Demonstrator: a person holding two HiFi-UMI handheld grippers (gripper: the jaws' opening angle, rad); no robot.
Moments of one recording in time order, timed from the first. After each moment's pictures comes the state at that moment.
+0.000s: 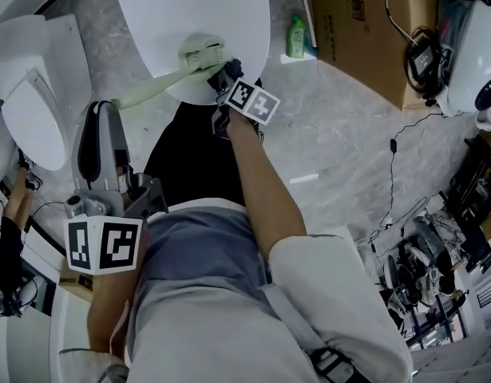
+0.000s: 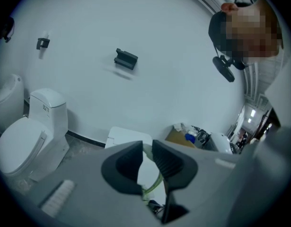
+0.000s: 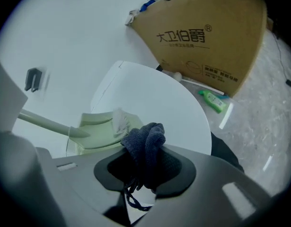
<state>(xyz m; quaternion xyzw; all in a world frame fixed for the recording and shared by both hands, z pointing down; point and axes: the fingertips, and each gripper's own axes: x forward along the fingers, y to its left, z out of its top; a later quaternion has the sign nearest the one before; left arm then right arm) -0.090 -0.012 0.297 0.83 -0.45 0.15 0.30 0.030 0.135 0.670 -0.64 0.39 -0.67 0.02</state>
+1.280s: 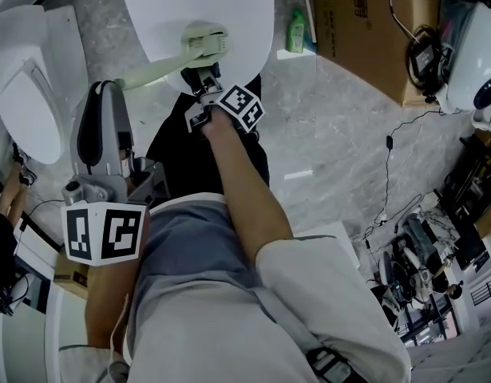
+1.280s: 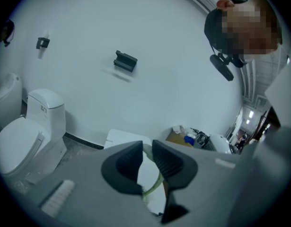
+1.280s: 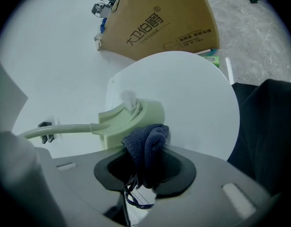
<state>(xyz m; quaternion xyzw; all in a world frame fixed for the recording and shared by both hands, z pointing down) -0.093 -0.017 0.297 0.84 -0.44 0.13 0.29 -0.034 0.112 0.650 -0.58 0.30 -0.70 0.29</state>
